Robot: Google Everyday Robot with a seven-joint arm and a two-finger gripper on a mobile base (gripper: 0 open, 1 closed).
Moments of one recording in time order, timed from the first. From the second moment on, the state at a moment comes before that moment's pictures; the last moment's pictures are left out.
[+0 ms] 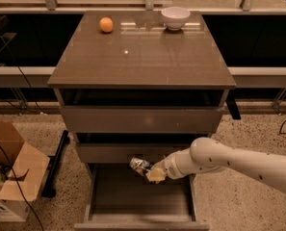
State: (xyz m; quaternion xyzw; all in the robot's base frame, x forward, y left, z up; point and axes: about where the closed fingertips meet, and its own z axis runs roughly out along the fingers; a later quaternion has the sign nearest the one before) arm 0.531 -0.059 0.480 -0.37 0.86 0.28 0.23
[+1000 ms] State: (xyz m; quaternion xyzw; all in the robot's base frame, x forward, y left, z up) arm 0.518 -0.074 0.302 -0.23 0.91 0.31 0.17
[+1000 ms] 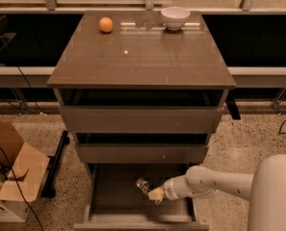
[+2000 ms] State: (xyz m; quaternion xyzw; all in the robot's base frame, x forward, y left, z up) arm 0.509 -0.080 0.186 -0.13 0.94 0.29 0.10
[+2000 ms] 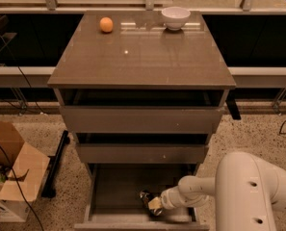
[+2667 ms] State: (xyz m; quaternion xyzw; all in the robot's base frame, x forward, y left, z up) arm 0.490 -0.070 0.168 -0.10 0.96 0.27 0.06
